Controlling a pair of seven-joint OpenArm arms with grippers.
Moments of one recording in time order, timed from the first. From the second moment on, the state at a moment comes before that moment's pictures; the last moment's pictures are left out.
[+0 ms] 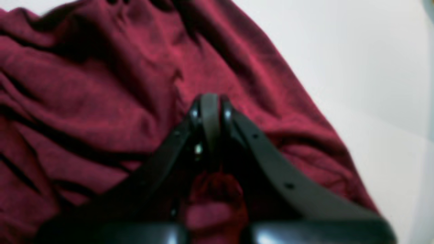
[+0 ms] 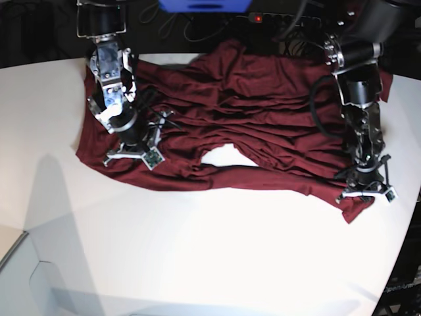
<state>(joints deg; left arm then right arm) -21.6 -12.8 -19.5 43.7 -21.0 0.8 1.2 -1.9 1.6 1.2 79.0 -27.9 26.4 -10.6</state>
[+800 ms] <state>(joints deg) -24.2 -13.1 -19.8 65.2 -20.8 0.6 14.4 3.7 3.2 2.1 70.5 -26.5 25.9 -7.6</state>
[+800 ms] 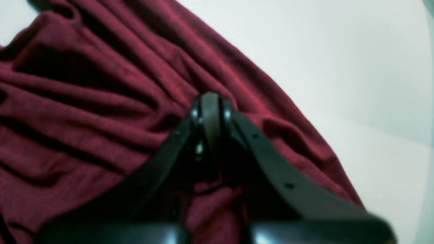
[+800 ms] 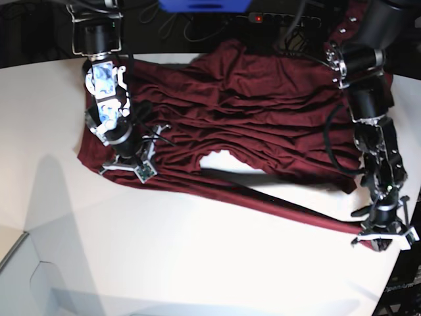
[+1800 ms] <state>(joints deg) -30.5 -14.1 -19.7 46.5 -20.4 0.7 11.9 3.2 3.0 2.1 71.0 -26.7 25.7 -7.6</state>
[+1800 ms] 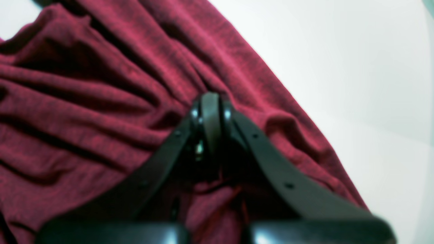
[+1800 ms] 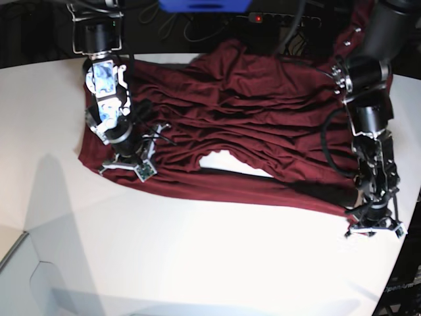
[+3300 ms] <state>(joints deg) -19.4 -20.8 -28.2 44.8 -20.4 0.5 8.3 3.5 0.7 2.1 70.7 -26.9 25.5 -8.4</state>
